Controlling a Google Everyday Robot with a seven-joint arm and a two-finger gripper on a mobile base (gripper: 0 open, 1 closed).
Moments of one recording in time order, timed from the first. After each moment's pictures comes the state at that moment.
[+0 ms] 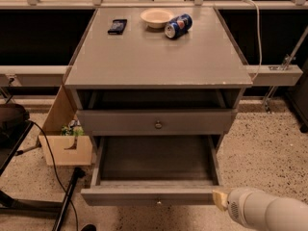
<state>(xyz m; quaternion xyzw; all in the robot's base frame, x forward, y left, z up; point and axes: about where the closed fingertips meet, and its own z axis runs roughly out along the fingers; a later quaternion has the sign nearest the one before) 0.381 -0.193 0.614 -0.09 0.94 0.12 0.30</state>
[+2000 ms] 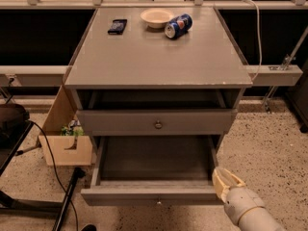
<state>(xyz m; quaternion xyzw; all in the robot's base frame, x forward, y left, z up) 0.439 -0.204 0.631 -0.02 0.80 0.15 0.58</state>
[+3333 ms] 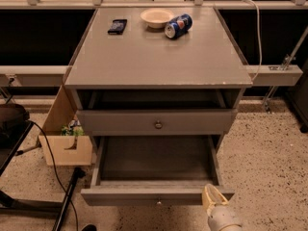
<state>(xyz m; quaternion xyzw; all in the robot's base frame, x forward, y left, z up) 0.442 -0.199 0.496 0.06 0.79 0.15 0.60</state>
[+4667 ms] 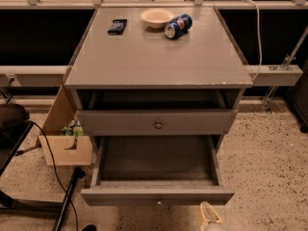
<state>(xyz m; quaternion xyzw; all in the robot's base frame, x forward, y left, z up) 0.410 -0.194 0.410 0.10 0.80 0.14 0.57</state>
